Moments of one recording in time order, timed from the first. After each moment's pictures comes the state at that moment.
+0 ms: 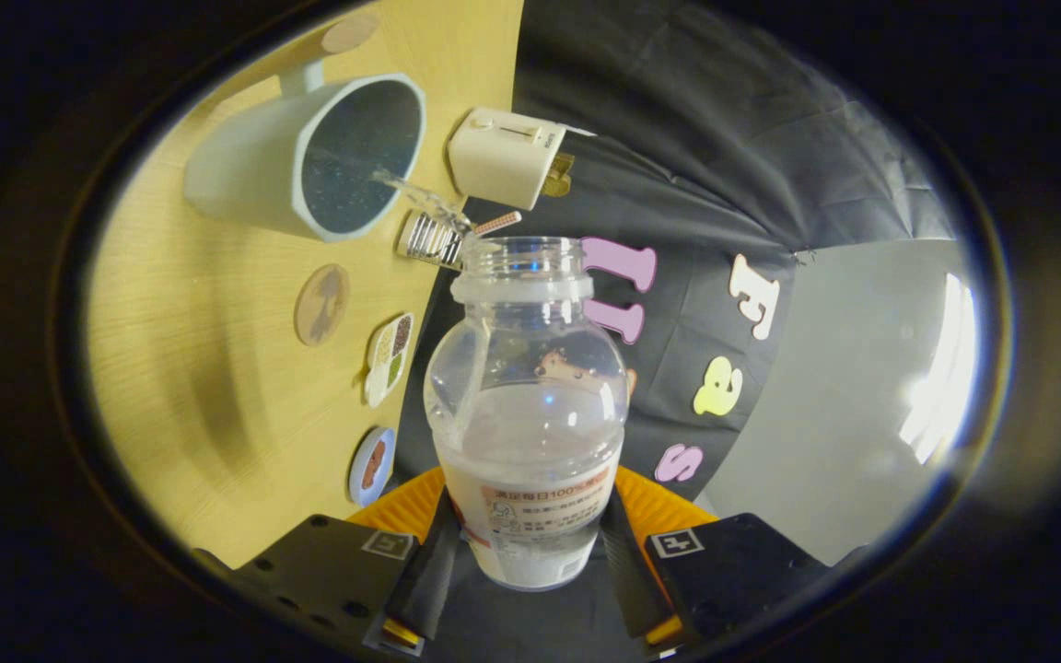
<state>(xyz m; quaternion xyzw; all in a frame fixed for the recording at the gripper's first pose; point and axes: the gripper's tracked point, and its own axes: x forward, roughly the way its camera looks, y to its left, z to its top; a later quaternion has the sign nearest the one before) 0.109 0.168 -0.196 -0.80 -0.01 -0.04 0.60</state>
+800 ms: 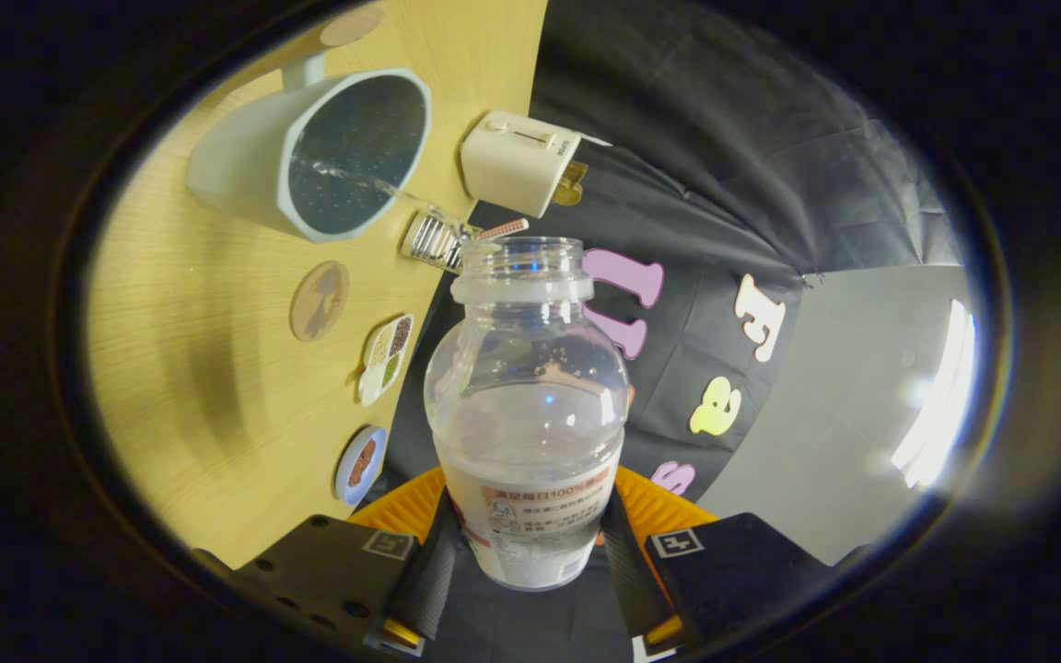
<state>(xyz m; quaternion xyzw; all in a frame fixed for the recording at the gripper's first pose) 0.122 0.182 -0.189 -0.83 -0.02 -0.02 0.56</state>
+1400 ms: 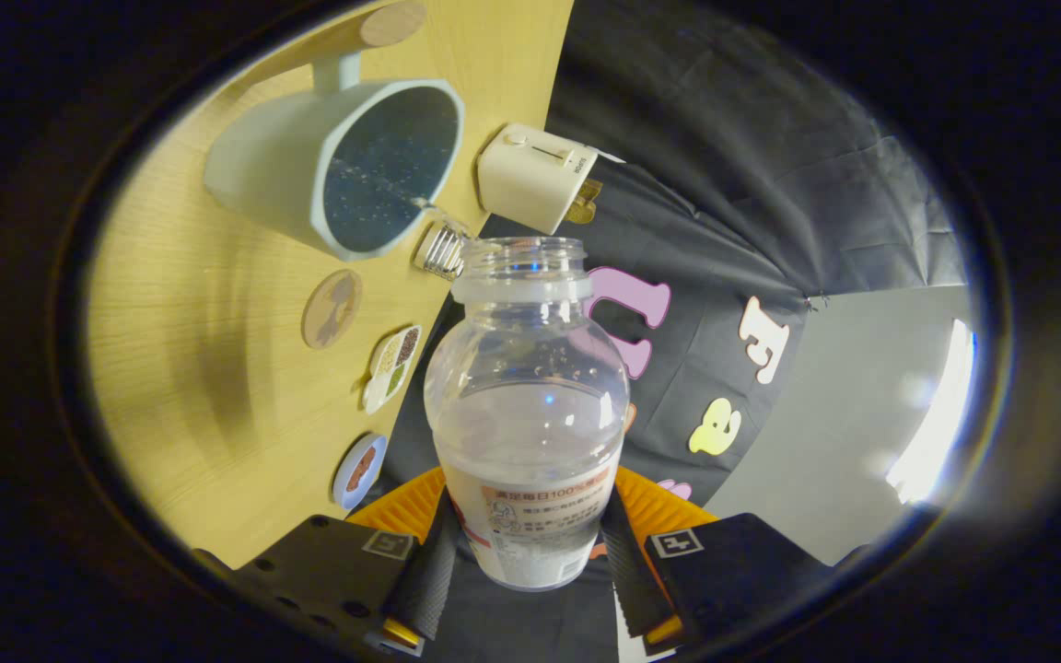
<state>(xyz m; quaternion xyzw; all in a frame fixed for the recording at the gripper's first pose) 0.122 0.189 -0.204 -0.84 -0.02 0.00 0.55</state>
